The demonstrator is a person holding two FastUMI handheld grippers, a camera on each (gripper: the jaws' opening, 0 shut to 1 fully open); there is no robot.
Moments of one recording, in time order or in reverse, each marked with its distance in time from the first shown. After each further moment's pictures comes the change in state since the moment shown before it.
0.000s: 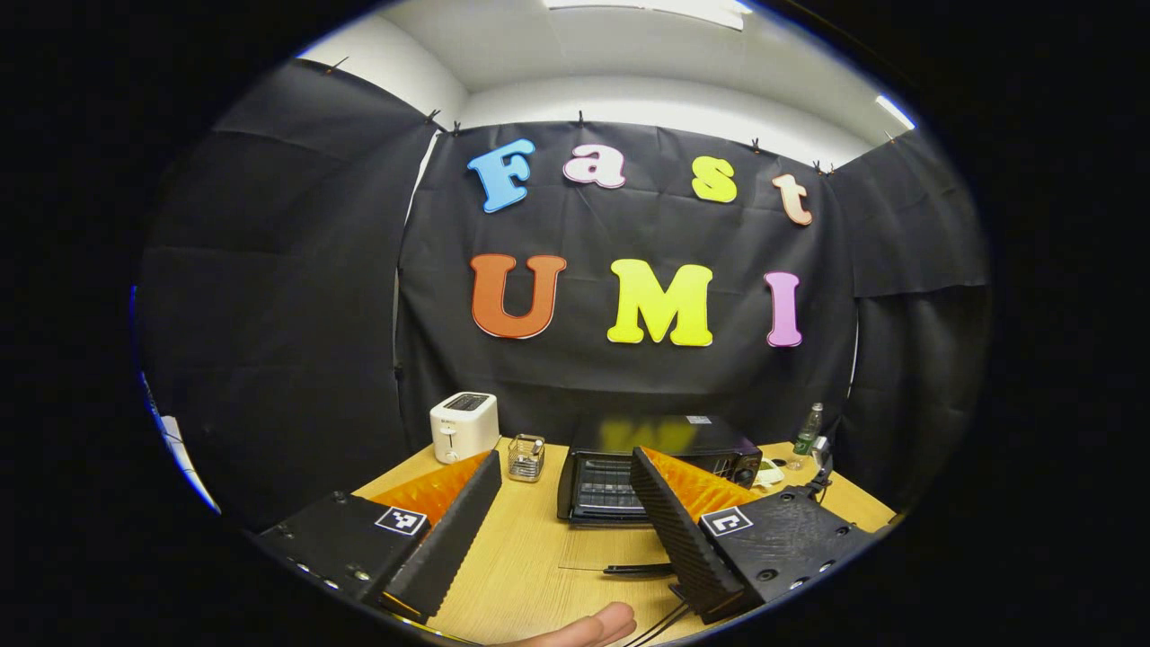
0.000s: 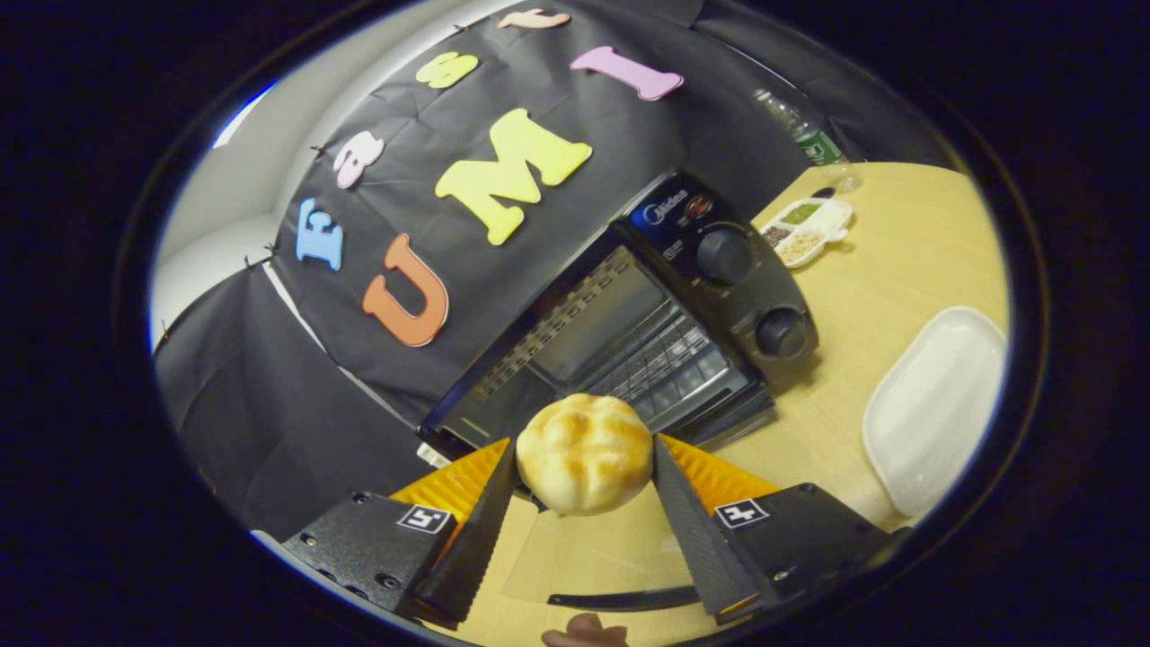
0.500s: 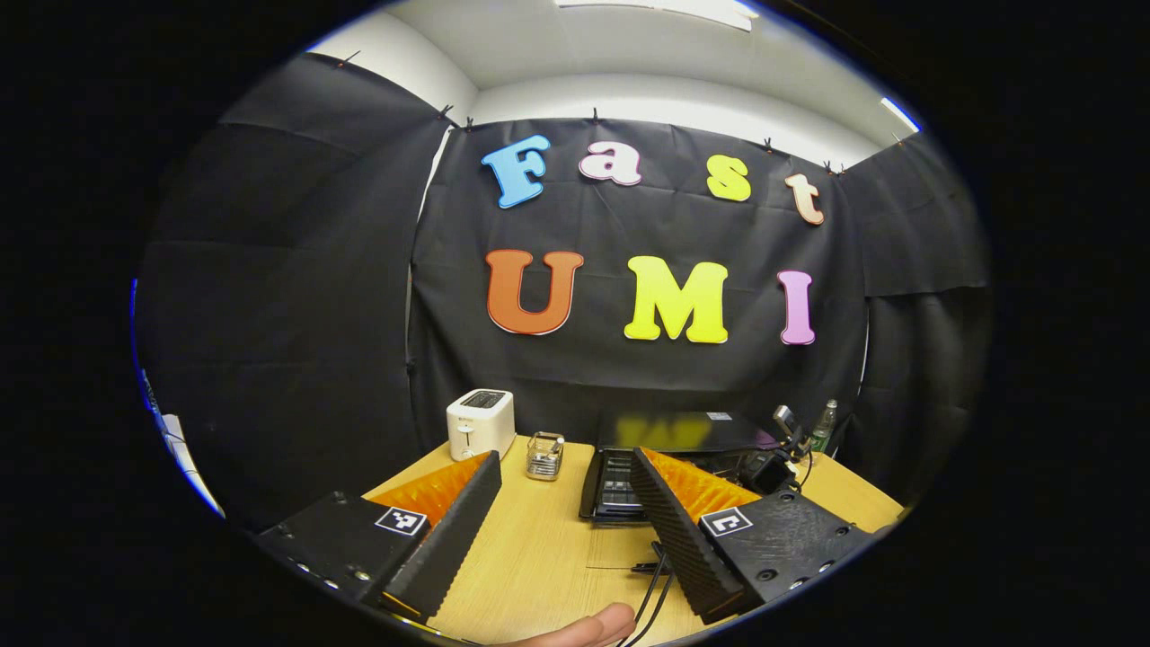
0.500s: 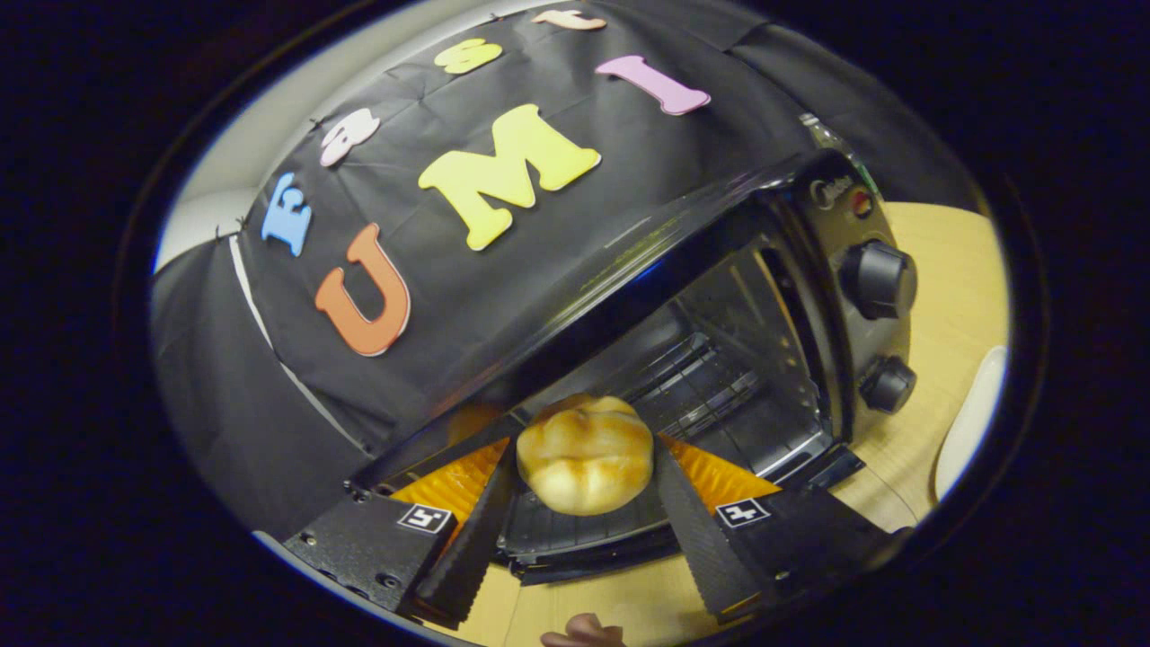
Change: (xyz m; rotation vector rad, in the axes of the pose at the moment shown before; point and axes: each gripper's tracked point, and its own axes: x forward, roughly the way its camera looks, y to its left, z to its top) left arm 0.006 0.042 -0.011 0.001 0.017 0.026; right arm 0.104 0.002 0.024 -0.173 -0.107 -0.165
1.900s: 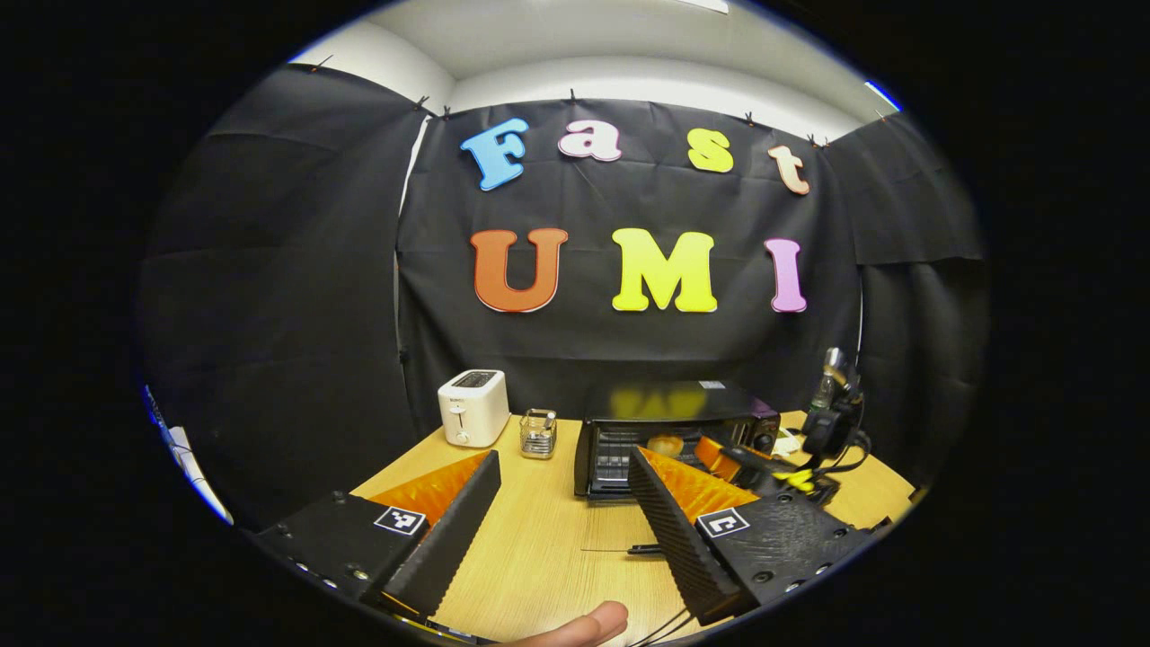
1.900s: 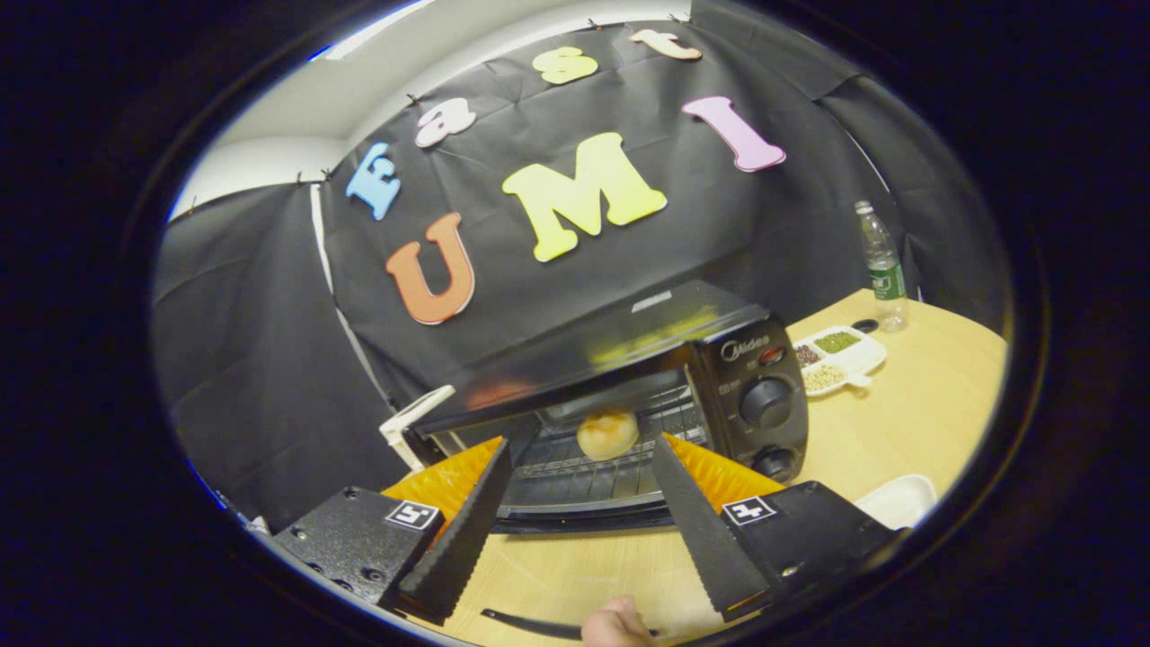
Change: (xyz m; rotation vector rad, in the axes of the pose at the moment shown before) left arm -0.003 -0.039 -0.033 0.072 0.085 -0.033; right arm -0.136 -0.017 0.061 -0.227 -0.007 0.211
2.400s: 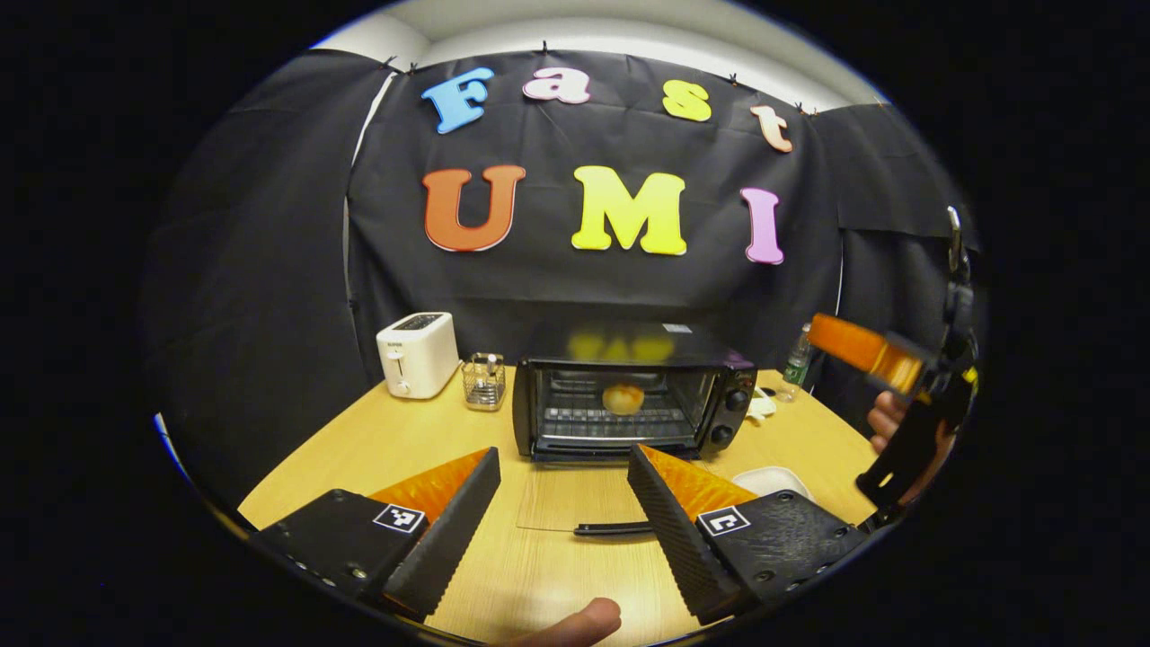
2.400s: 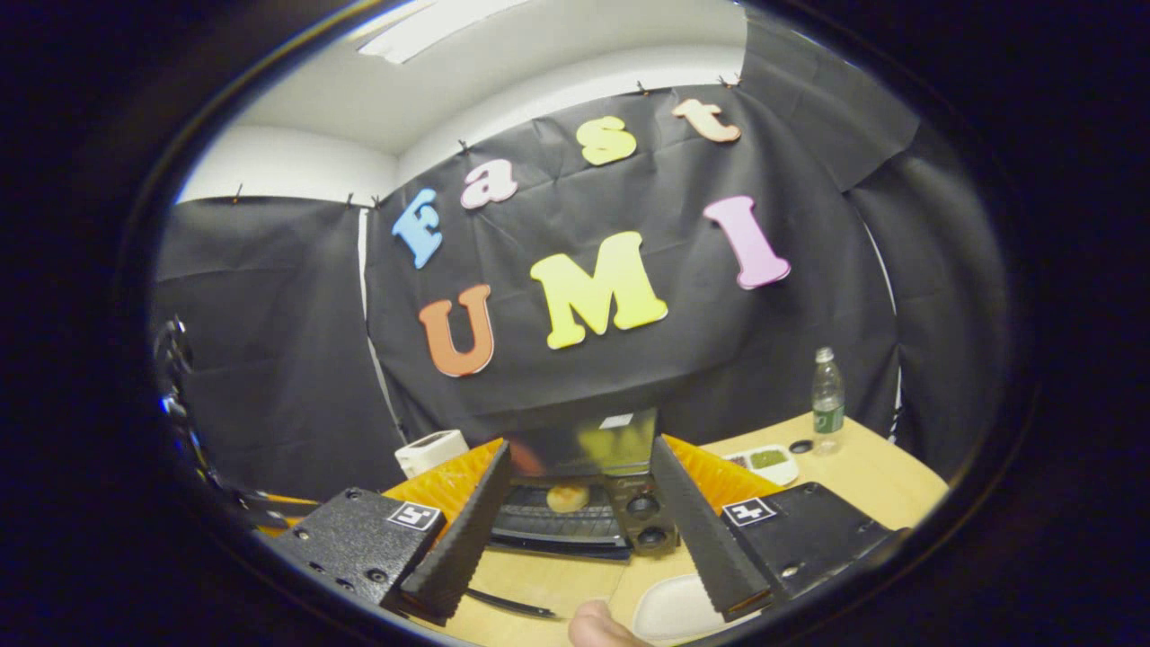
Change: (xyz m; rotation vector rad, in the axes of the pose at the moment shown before) left arm 0.050 -0.065 -0.071 -0.009 0.186 -0.106; right arm -0.134 -0.041 0.139 -0.167 -0.179 -0.008
